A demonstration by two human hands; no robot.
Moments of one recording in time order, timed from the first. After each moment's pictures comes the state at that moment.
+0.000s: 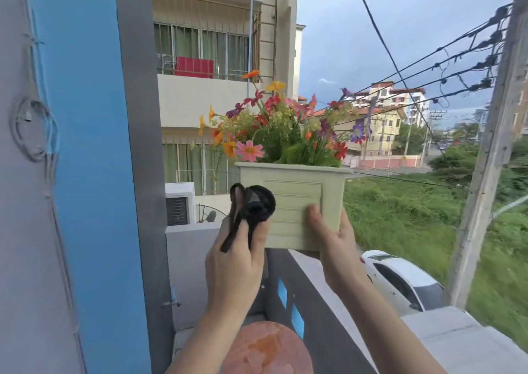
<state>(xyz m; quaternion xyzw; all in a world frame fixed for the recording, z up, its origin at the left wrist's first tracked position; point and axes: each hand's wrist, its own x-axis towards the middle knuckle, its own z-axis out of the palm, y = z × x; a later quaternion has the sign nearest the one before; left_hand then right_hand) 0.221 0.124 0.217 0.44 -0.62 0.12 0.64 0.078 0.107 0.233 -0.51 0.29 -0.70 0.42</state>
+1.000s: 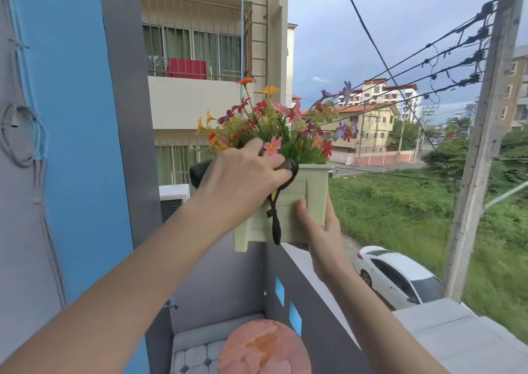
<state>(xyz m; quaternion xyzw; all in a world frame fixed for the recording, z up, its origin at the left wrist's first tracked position) 0.228 0.122 0.340 0.34 -0.76 0.52 0.22 0.071 0.081 0.226 -0.52 0.31 -0.69 0.40</state>
